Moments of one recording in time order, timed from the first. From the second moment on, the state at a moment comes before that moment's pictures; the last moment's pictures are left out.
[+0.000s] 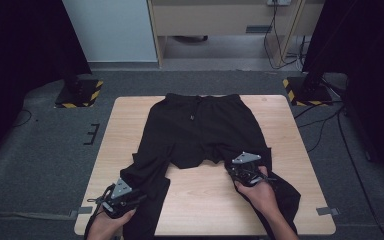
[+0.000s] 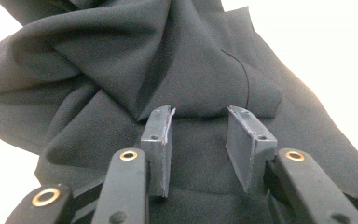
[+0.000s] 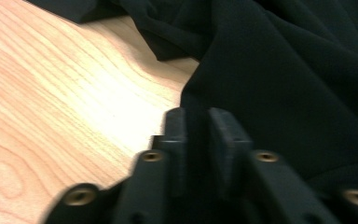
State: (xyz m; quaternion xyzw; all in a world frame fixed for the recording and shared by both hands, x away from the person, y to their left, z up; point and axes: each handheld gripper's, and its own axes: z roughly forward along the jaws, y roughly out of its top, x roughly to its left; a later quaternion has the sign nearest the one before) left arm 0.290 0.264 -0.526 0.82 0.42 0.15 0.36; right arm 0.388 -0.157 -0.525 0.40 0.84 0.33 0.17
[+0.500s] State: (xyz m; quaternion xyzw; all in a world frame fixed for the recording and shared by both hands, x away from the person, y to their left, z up) left arm 0.290 0.265 -0.525 0.82 0.42 0.15 0.36; right arm 0.381 -0.115 -0.495 0.39 0.82 0.41 0.10
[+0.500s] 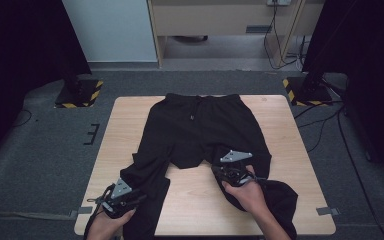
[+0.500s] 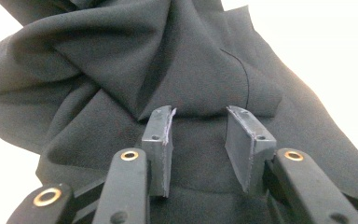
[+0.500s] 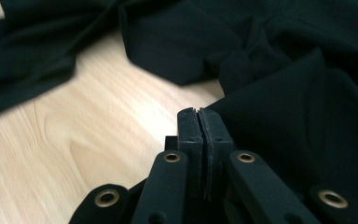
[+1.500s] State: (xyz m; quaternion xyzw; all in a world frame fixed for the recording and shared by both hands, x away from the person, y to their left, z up) left arm 0.290 0.277 -0.524 0.82 0.43 0.14 0.35; right arm 0.351 -0.234 -0.511 0.45 0.81 0.34 0.17
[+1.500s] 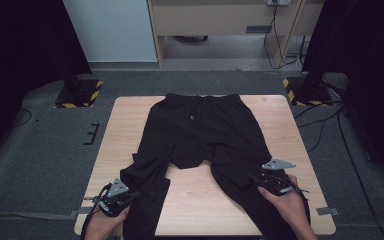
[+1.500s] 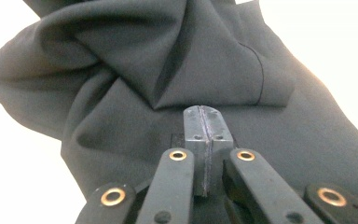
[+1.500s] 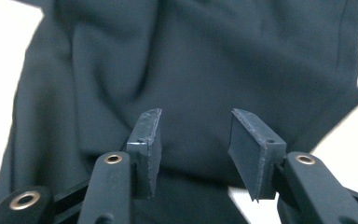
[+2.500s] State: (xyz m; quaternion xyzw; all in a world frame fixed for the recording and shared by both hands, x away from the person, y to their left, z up) left arm 0.302 0.266 -0.509 0.78 0.44 0.22 0.38; right arm 0.280 -0.262 -0.519 0.42 0.84 0.33 0.14
